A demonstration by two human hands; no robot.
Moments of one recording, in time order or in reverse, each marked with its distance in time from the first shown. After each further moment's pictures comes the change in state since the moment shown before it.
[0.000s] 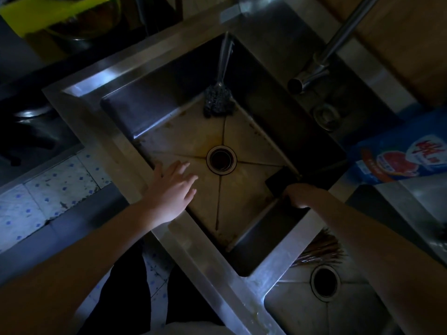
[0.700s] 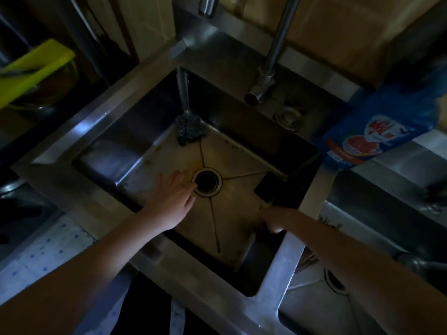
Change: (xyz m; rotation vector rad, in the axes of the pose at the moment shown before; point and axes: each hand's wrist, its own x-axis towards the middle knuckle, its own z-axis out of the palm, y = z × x) left_hand 0.058 0.012 -0.039 0.090 -0.059 0.169; right_hand -0.035 -0.055 0.014 0.023 -0.027 -0.192
